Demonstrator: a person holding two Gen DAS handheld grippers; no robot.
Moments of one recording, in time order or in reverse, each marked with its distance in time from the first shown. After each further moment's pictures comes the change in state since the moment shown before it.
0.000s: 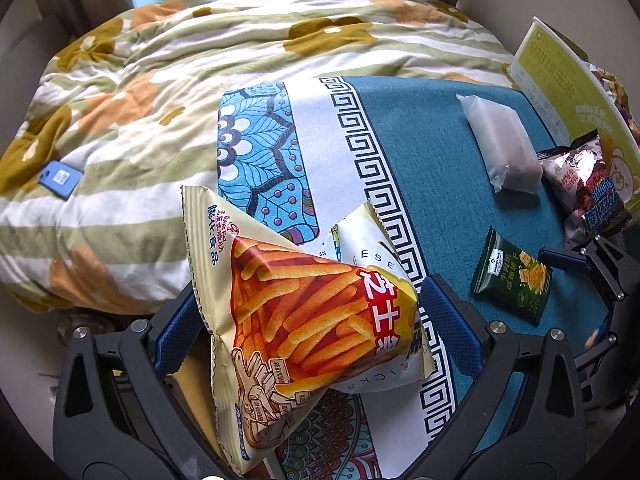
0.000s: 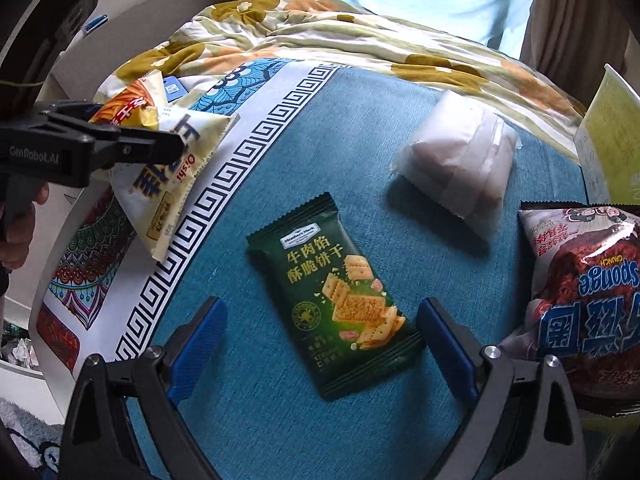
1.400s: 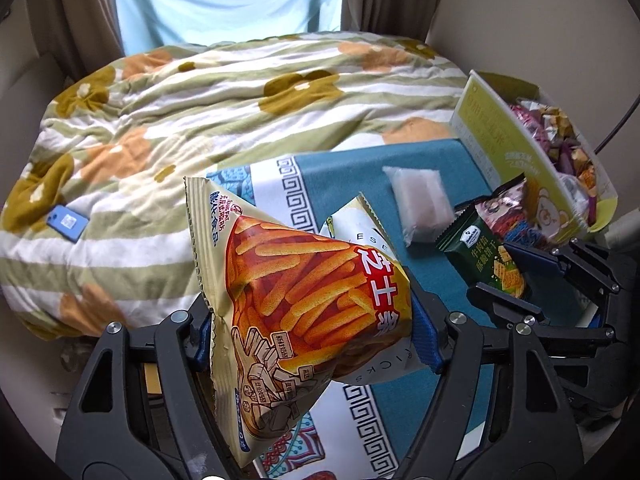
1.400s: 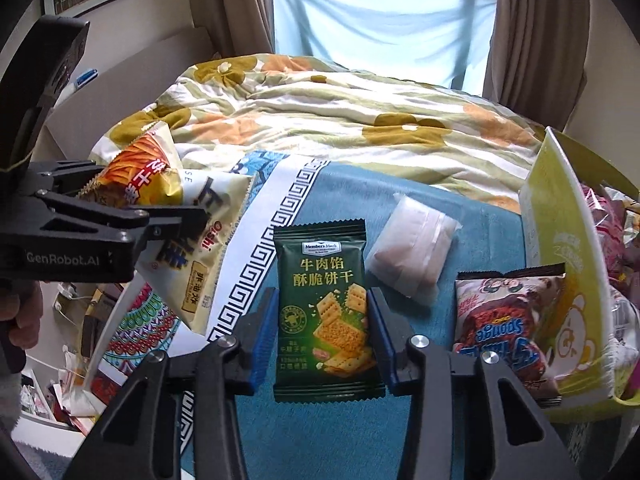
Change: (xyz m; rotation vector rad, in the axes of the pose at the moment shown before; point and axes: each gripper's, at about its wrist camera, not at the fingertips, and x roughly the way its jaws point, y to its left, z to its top) left arm -0.105 -0.046 0.031 0.047 -0.143 -0.055; right arm -0.092 0.007 0.039 0.102 -0.184 -0.064
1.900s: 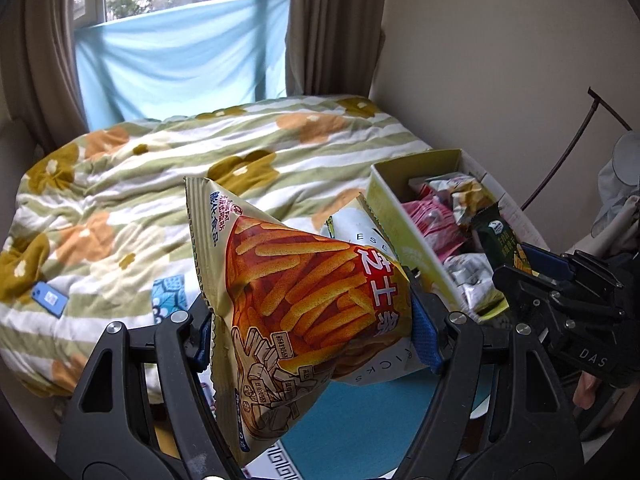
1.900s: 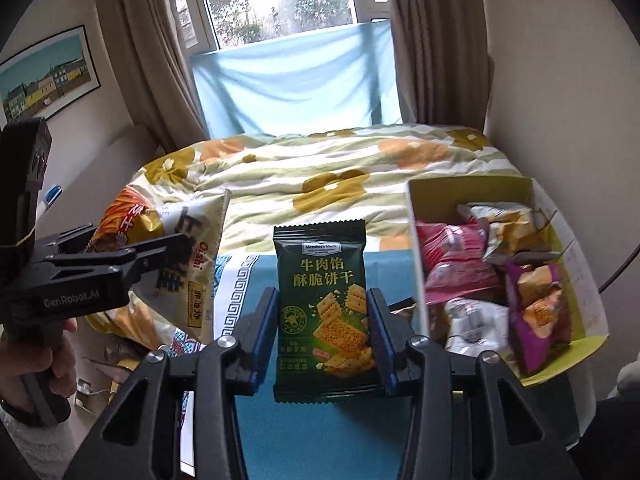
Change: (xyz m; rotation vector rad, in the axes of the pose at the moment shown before) left arm -0.071 -0.111 0.088 0.089 -0.185 -0.113; right arm -0.147 -0.091 0.030 0.271 -0.187 -0.115
